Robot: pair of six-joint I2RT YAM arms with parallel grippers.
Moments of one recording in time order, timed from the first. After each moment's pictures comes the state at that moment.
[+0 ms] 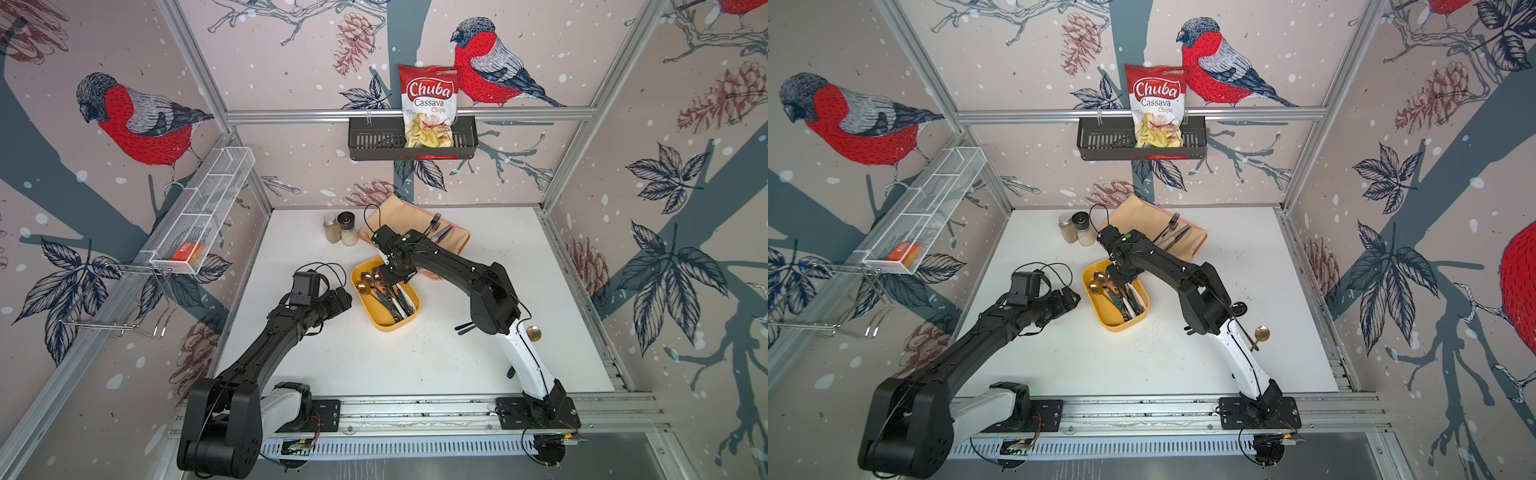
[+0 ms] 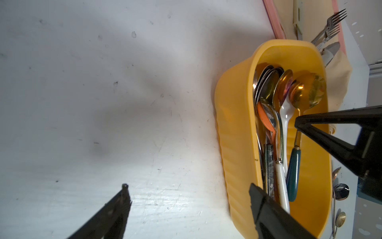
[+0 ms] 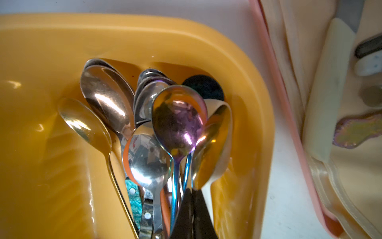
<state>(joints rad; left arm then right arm) -0.13 1.14 0.57 -0.36 0.26 -0.59 0.87 2.38 2.14 -1.06 0.03 0.23</state>
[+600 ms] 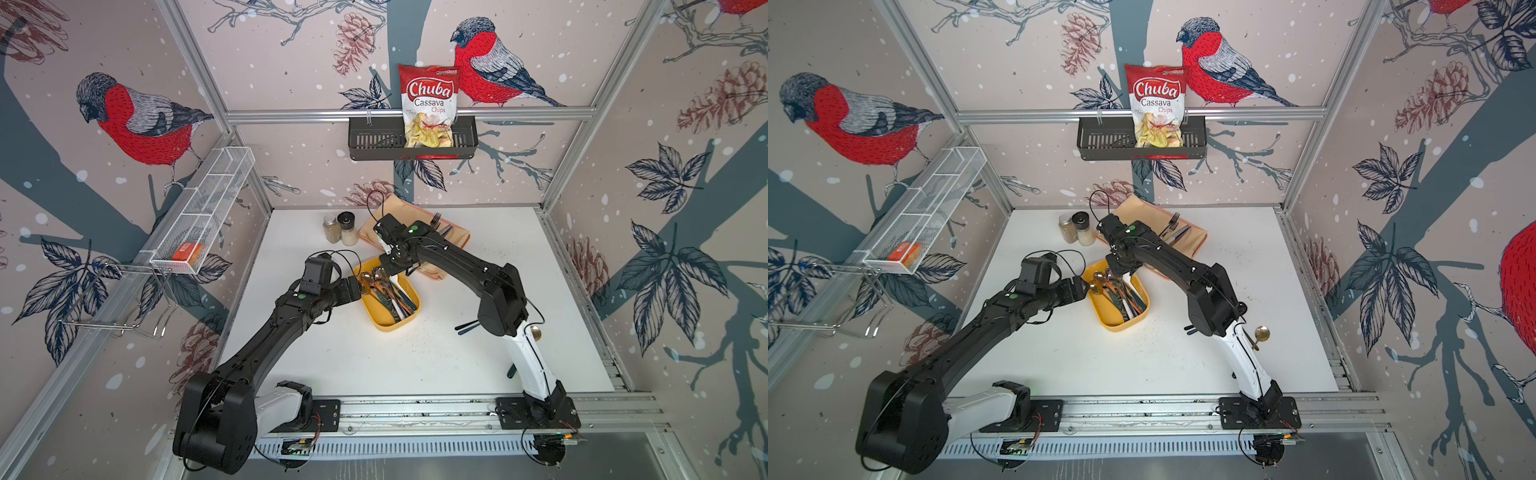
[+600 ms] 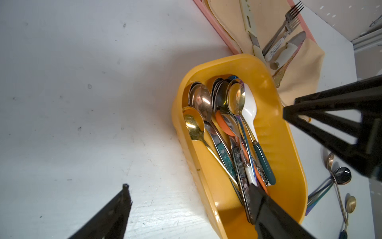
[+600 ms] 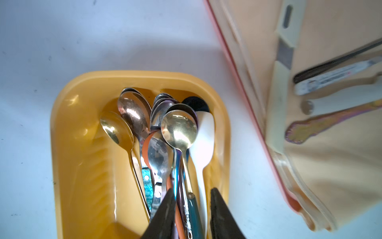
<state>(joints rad) -0.28 1.18 0.73 -0.41 0.15 -0.50 0.85 2.26 2.17 -1.08 0.07 0.24</state>
